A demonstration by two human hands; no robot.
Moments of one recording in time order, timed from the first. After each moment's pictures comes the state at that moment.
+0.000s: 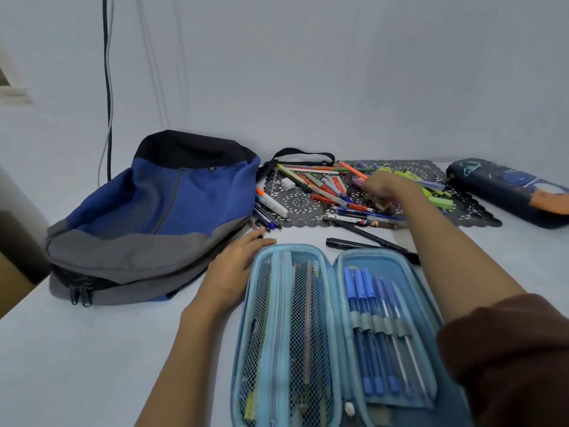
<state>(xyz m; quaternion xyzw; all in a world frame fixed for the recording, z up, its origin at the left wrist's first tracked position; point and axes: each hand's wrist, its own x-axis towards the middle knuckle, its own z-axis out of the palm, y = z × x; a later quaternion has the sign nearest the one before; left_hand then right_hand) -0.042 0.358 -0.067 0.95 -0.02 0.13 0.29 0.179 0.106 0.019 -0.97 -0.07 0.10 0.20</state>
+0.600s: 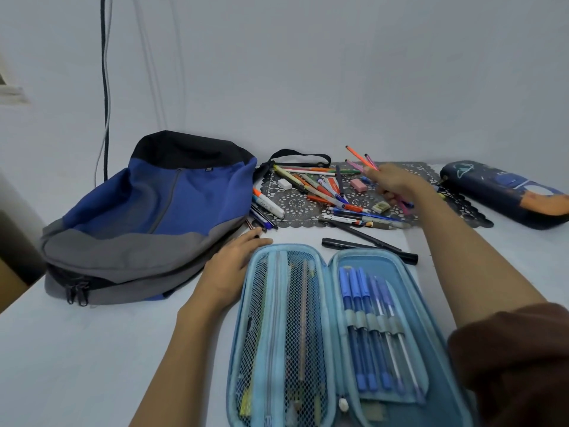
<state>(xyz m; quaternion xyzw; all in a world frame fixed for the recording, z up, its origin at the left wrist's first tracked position) -0.043 0.358 -0.065 0.95 -0.01 0.12 0.29 0.178 0.077 0.021 -0.89 -0.09 0.12 0.43</state>
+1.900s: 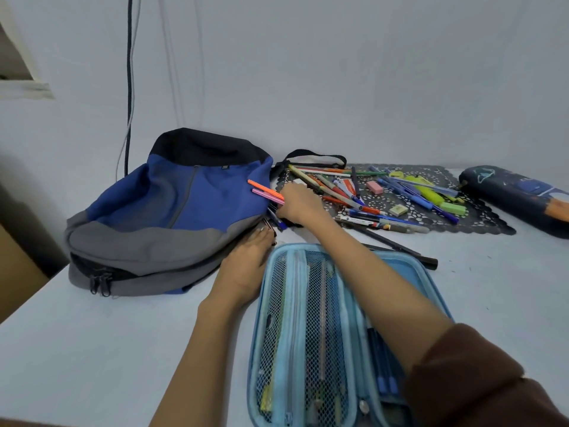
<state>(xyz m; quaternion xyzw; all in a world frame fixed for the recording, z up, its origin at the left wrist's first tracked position) -0.047 0.349 -0.059 0.97 0.01 0.13 0.20 0.096 0.263 -0.008 -0.95 -0.26 -0.04 0.16</state>
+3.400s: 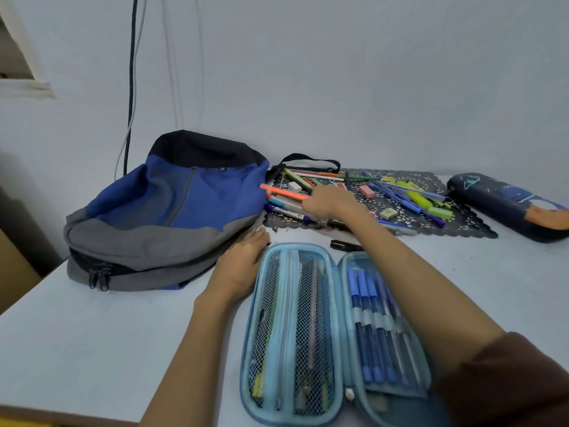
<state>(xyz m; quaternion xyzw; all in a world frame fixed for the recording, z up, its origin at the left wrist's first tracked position) -0.053 0.345 -0.050 0.97 0.02 0.11 0.22 0.090 0.195 0.030 -0.96 -0.25 0.05 0.07</state>
